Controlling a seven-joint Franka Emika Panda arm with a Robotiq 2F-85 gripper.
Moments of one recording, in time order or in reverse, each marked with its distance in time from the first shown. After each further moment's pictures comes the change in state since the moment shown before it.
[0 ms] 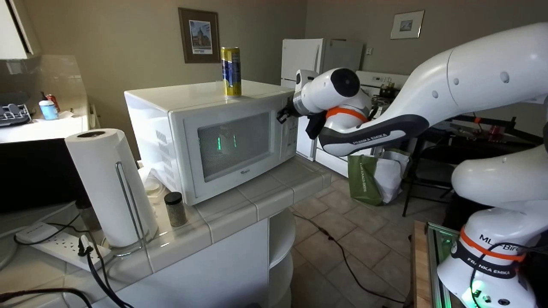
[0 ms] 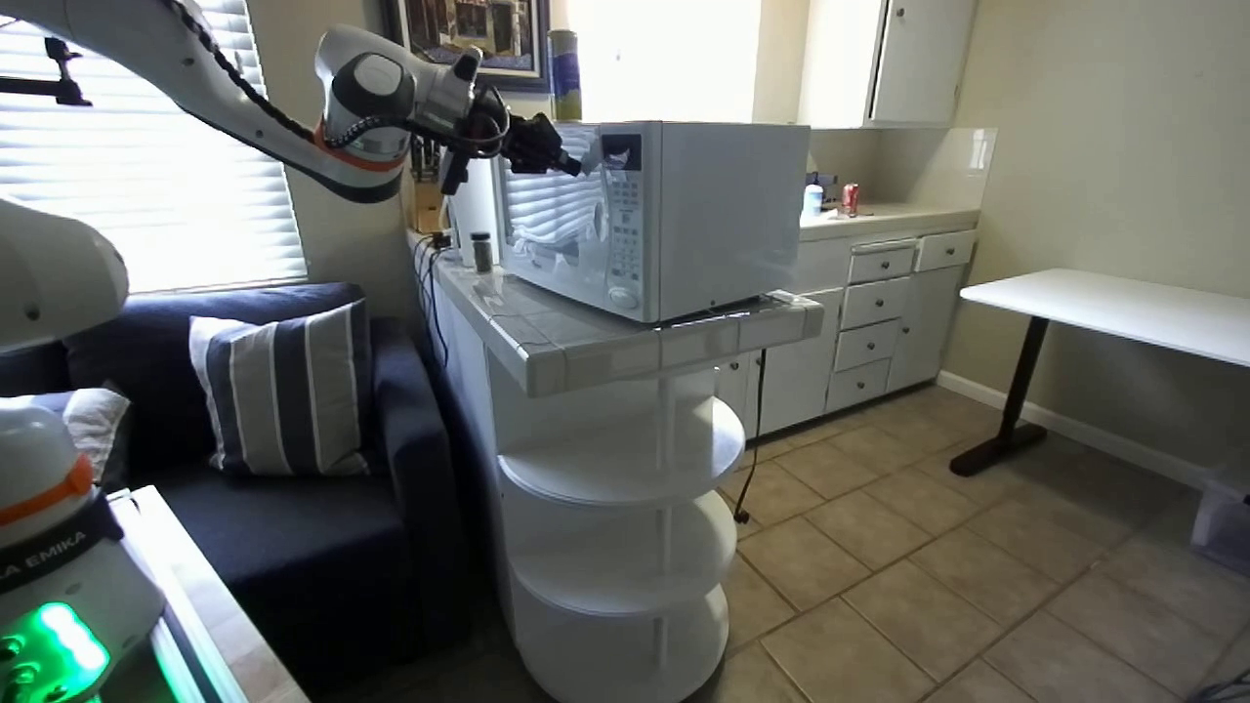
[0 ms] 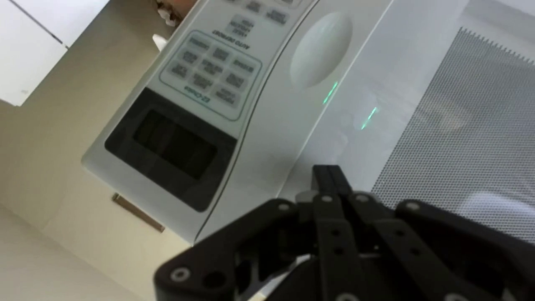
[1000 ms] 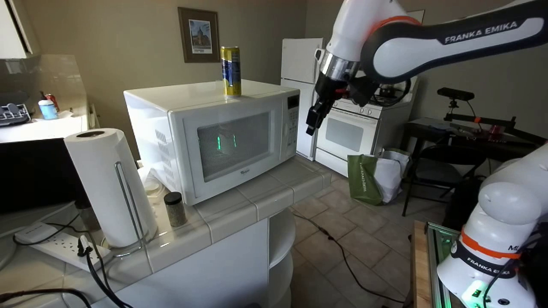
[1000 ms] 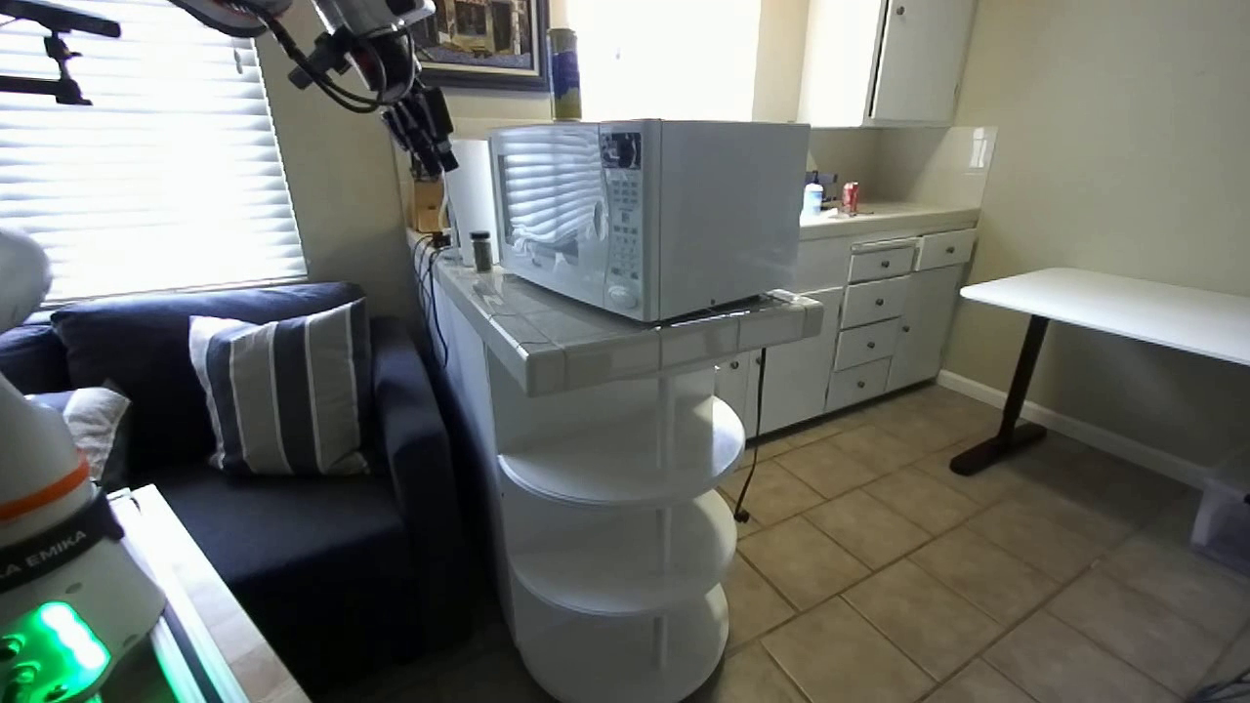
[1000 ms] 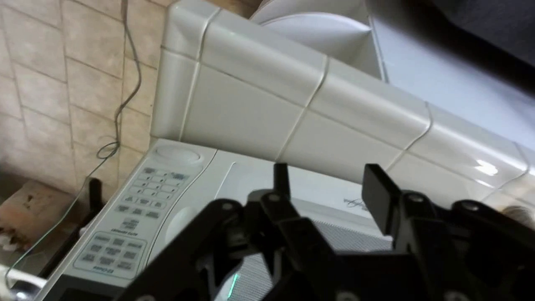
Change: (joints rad) arm 1.008 0.219 -0.781 0.094 0.140 -0.993 -0.166
